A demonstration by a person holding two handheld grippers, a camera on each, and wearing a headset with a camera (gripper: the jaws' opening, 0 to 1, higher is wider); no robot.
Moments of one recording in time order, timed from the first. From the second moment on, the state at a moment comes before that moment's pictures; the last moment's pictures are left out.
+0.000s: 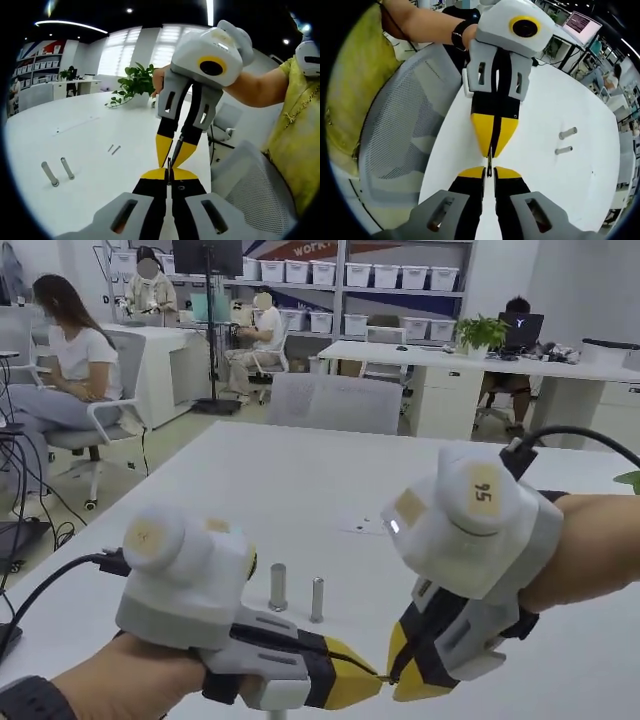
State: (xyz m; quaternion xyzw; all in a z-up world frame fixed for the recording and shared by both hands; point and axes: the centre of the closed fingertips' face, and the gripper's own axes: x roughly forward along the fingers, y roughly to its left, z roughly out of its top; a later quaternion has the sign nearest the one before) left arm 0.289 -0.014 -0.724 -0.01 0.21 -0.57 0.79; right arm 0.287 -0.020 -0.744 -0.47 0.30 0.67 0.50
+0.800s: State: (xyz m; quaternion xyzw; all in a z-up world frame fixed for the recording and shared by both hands) left arm 0.289 -0.013 -0.723 0.01 0.19 -0.58 0.79; right arm 0.284 -0.020 -0.741 -0.45 0.31 0.67 0.51
